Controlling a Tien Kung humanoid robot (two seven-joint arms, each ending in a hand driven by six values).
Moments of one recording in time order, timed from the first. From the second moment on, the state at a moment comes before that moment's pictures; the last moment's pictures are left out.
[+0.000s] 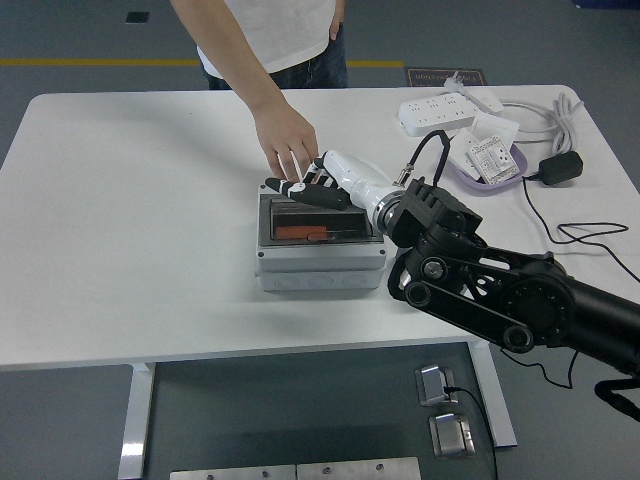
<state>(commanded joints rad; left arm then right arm) -0.02 0.23 -0.78 -0.18 1.32 -0.01 0.22 0.84 -0.24 0.50 1.44 -1.52 -0.16 -0.65</state>
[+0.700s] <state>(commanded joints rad) -0.01 0.23 -0.80 -0.18 1.34 -0.01 0.23 0.62 -0.31 0.80 1.46 -1.65 -0.19 -0.61</state>
